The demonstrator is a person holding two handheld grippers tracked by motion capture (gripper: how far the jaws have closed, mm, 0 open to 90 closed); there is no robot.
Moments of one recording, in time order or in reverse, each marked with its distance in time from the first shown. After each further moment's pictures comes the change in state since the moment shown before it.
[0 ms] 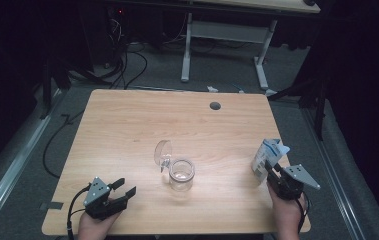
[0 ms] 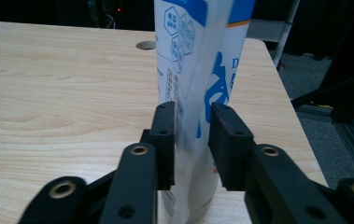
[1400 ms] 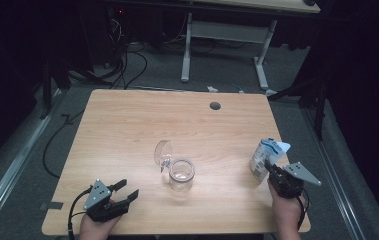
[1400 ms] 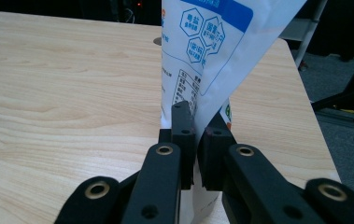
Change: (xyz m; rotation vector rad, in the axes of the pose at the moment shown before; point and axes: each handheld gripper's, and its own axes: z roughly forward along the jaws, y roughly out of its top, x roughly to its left) left arm -0.009 -0.001 -0.002 -0.029 -0.043 0.053; right arm -0.004 0.004 0.004 0.026 0.085 -0.029
